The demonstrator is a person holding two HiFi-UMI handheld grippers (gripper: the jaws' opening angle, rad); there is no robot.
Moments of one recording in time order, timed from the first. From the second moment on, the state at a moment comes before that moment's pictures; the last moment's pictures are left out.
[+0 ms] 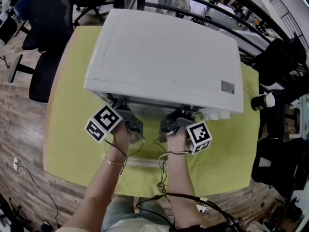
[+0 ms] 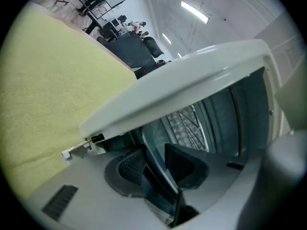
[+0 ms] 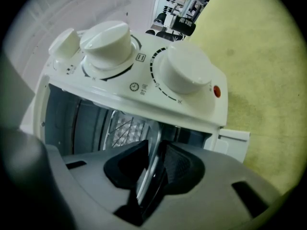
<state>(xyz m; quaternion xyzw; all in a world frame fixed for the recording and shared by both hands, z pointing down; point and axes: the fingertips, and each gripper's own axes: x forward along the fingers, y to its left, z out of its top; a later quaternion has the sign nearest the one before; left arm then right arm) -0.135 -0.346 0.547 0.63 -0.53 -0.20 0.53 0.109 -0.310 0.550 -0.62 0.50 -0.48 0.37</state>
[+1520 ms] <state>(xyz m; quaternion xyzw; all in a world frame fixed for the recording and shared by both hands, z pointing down) -0.144 -0.282 0.548 0.61 -0.53 -0.19 0.55 0.102 -0.249 0.551 -0.61 0.49 -0.50 0.37</state>
